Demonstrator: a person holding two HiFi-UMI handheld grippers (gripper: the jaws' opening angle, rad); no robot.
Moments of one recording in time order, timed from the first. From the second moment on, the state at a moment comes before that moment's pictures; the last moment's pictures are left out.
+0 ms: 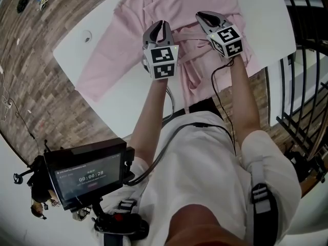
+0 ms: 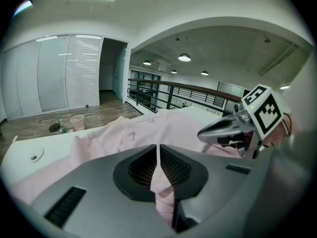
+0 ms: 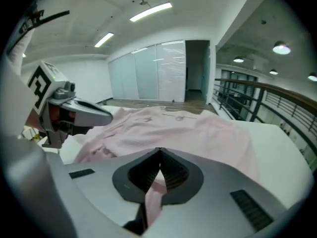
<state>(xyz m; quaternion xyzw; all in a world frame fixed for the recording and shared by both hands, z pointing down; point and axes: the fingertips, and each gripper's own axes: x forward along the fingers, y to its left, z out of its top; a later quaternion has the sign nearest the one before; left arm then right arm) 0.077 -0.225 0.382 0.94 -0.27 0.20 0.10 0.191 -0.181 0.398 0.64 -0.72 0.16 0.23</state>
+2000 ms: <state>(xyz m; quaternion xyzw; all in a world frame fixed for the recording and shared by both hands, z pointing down) 0.122 -0.150 0.367 0.94 -0.24 0.22 0.09 0.234 -0.169 0.333 0.66 -0.72 0.08 0.20</state>
